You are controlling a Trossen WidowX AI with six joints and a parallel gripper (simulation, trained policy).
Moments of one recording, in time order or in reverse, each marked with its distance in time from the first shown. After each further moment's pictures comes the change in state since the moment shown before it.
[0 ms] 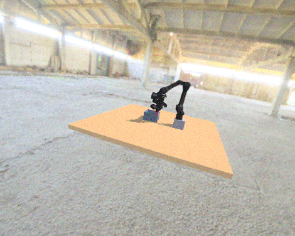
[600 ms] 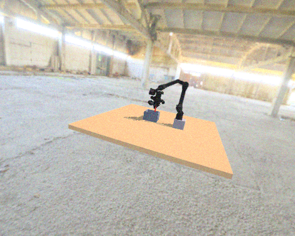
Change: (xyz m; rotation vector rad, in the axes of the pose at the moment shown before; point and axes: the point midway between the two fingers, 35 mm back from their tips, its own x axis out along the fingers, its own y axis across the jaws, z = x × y) arm 0.003 -0.019 0.068 0.099 0.014 -0.016
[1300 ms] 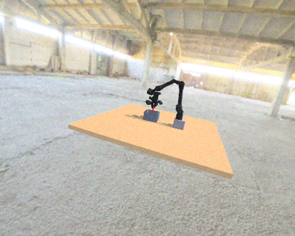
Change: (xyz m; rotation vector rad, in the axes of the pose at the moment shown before) arm 0.043 -0.017 0.059 0.151 0.040 0.011
